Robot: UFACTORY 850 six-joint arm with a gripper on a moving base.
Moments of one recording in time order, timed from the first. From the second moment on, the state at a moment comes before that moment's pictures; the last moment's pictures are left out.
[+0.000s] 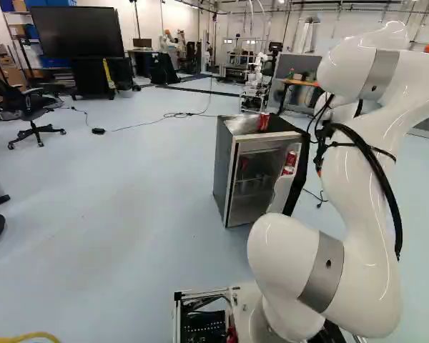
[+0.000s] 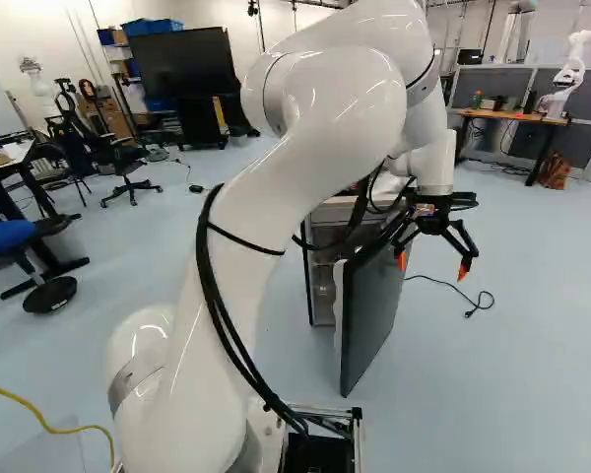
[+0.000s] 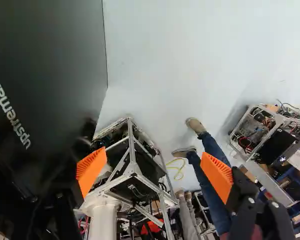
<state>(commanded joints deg) -41.2 -40.9 -88.3 -17.4 -61.6 0.0</state>
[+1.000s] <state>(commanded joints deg) -34.9 -32.4 -73.3 -19.5 -51.9 0.0</state>
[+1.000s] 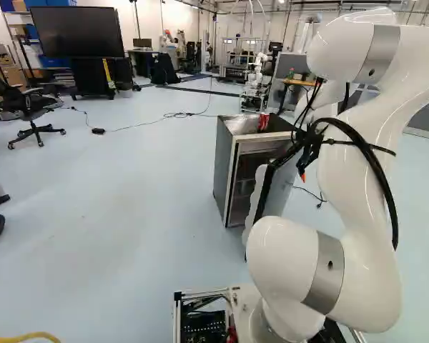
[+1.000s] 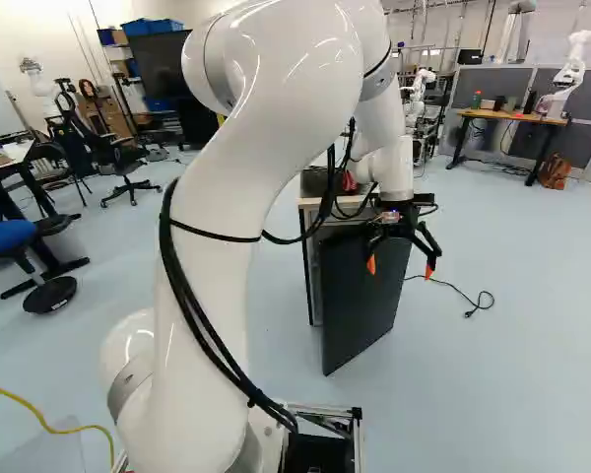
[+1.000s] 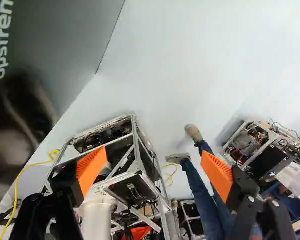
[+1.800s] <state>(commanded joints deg) -33.6 -23.8 -59.9 -24.2 -34.7 0.0</state>
